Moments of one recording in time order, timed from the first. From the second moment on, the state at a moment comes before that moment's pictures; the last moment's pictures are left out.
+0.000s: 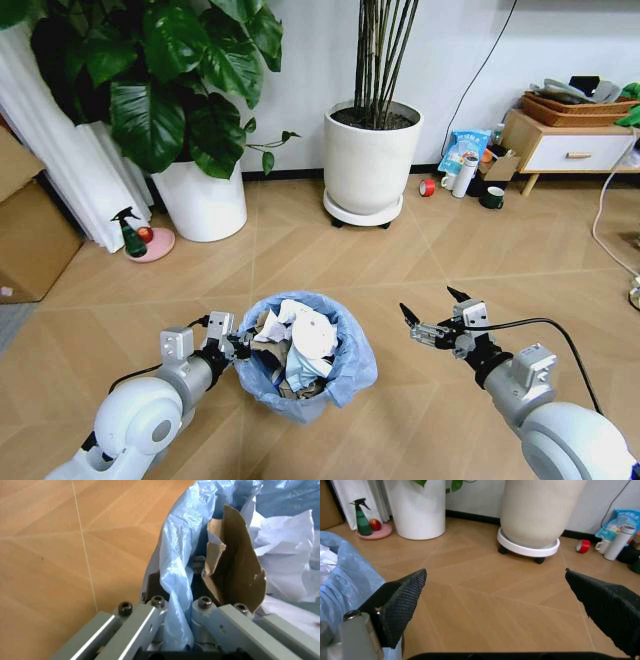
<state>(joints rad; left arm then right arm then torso) 1.36 -0.97 -0.38 -2.21 -0.84 0.67 -0.22 -1.63 0.96 0.60 2.32 0.45 -0.30 0.03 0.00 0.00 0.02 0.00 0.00</state>
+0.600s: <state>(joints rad) 1.37 -0.98 -0.39 -2.23 -0.83 0.67 -0.22 -1.65 0.98 0.64 2.30 0.45 -0.29 0.01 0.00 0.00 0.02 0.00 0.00</state>
